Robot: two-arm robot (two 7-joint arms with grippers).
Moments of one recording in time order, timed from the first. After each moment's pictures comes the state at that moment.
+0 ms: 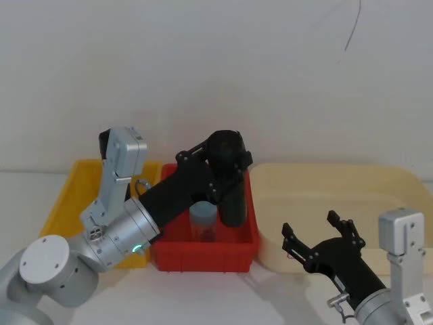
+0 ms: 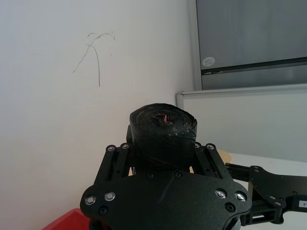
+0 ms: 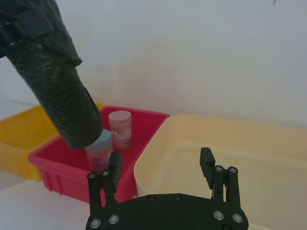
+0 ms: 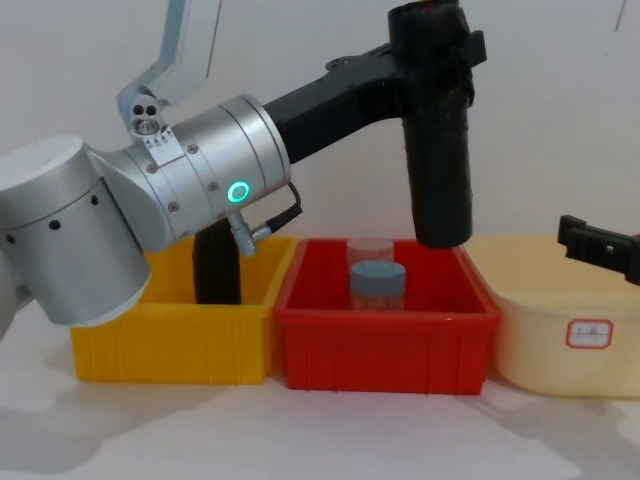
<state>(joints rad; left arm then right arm) -0.60 0.14 0.50 -1.19 -0.54 -0.31 -0.73 -0.01 0.34 -0.23 -1.77 0.29 0.03 0.07</state>
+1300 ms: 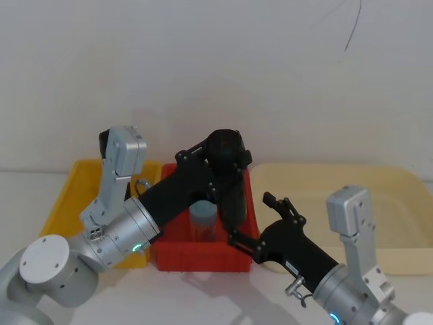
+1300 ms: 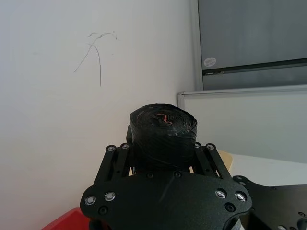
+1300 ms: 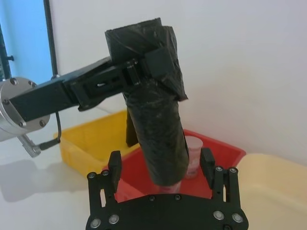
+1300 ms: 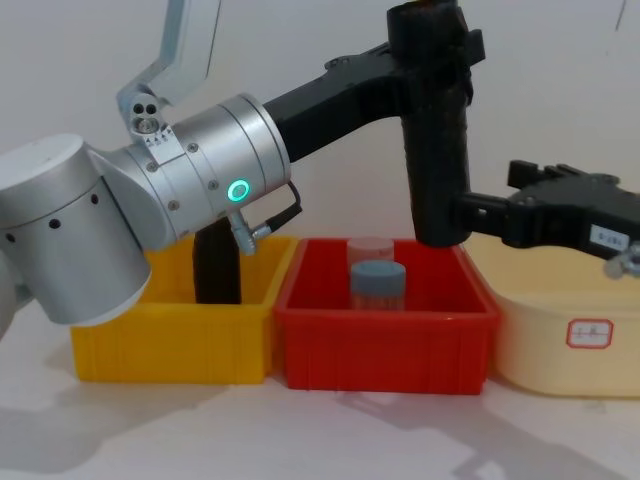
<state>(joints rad) -0.60 0.14 0.50 -1.20 -0.55 -0.31 -0.72 0.14 0.33 -0.32 -1.69 0.29 0.01 0.31</state>
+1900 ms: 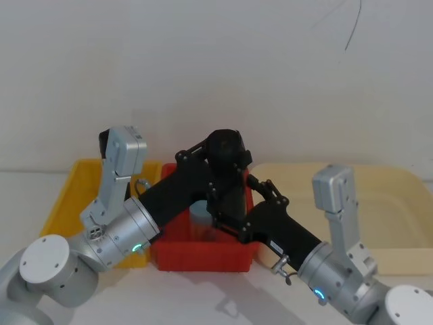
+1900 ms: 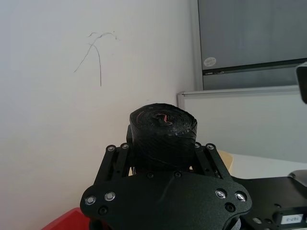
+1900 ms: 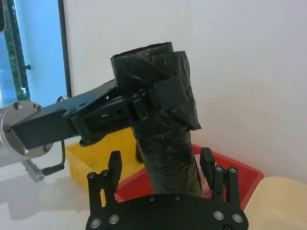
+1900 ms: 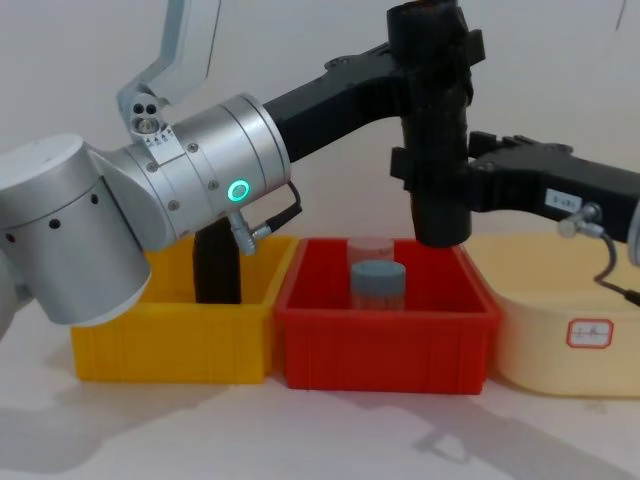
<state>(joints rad) -0.60 0.14 0.50 -1.20 -0.55 -0.31 -0.72 0.24 0.30 -0.35 -1.61 0.32 0.00 0.36</state>
